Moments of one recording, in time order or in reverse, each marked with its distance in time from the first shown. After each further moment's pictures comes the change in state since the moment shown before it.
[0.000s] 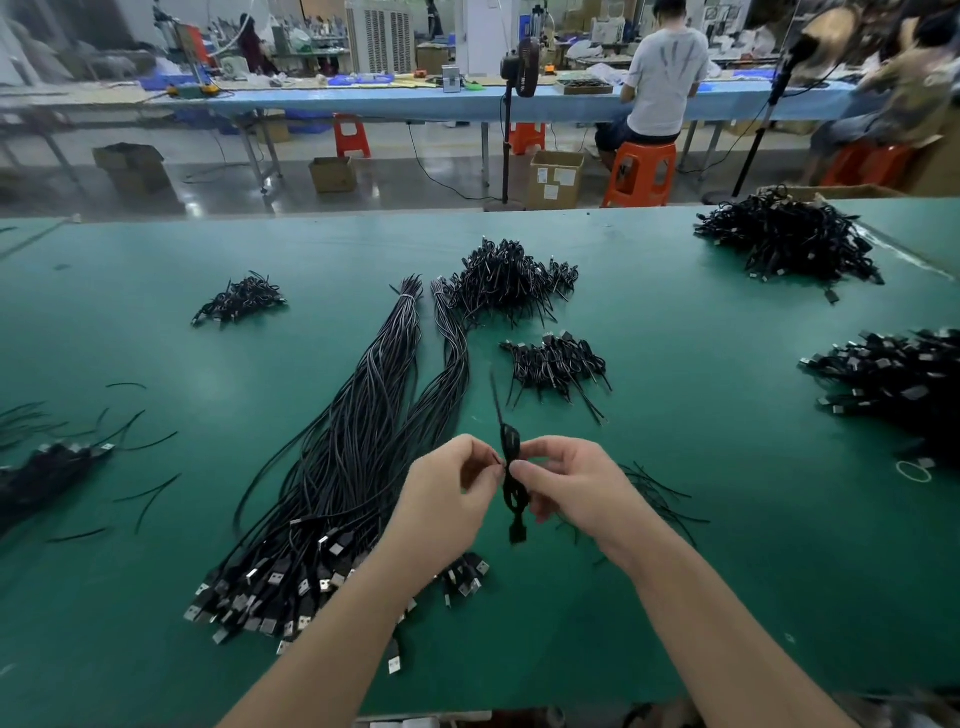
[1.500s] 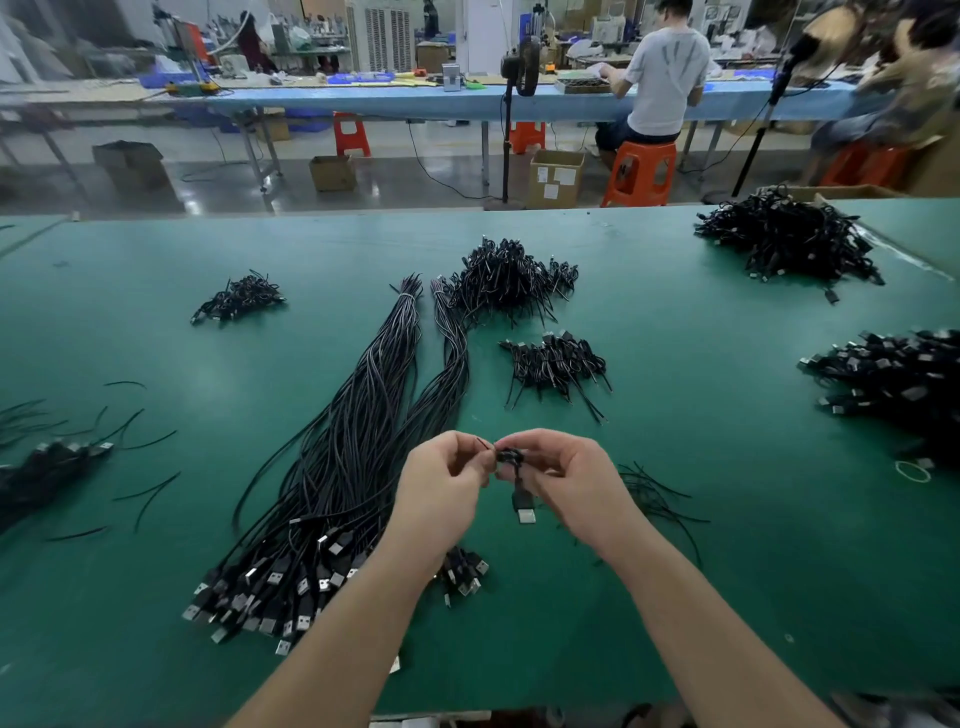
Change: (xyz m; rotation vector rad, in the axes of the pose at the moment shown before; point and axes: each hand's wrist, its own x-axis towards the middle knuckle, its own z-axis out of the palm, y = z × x) left_hand 0.006 0.005 0.004 -0.256 0.095 -0.272; right_hand 0.000 0.000 0.010 -0.076 0.035 -0.222
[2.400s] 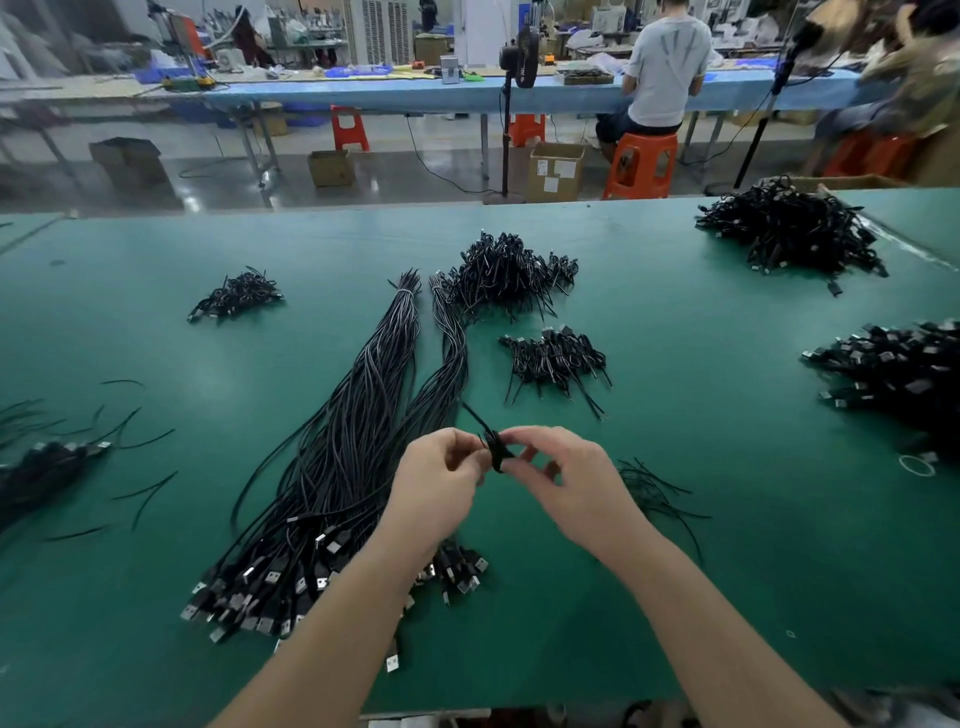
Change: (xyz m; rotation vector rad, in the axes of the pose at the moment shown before) left_hand 0.010 -0.001 -0.001 0.096 -0.037 -0.021; right_hand 0.000 0.007 -0.004 -0.452 0.080 -0.261
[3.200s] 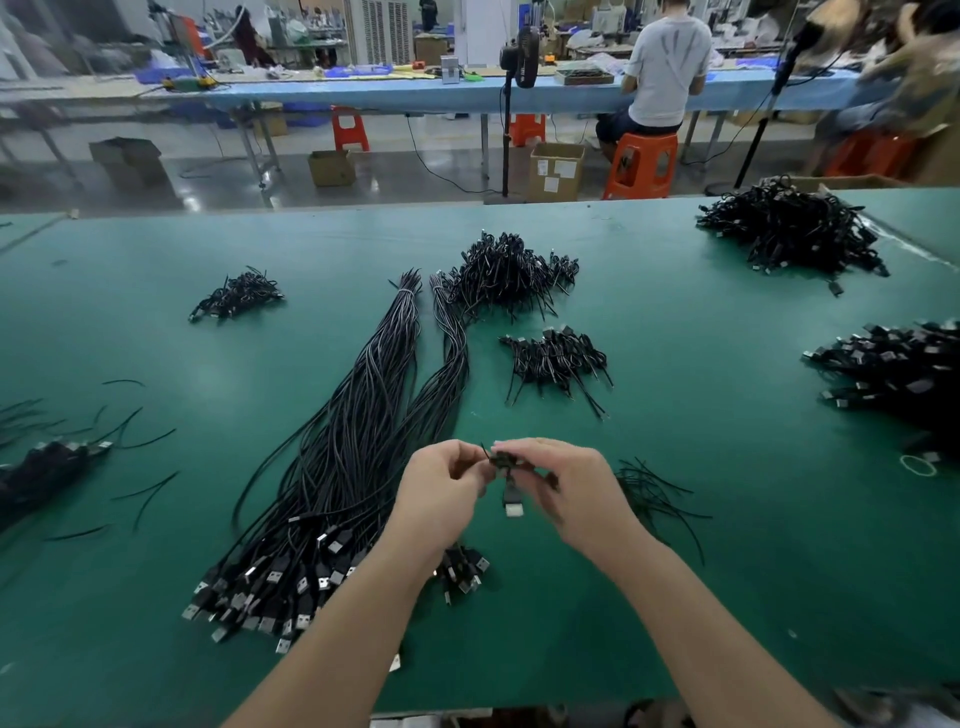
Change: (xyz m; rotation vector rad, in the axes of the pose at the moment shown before) left_hand -0.005 -0.008 0.005 -0.053 -0.028 -0.038; right_hand -0.003 0.008 0.007 -0.021 0.011 -0.053
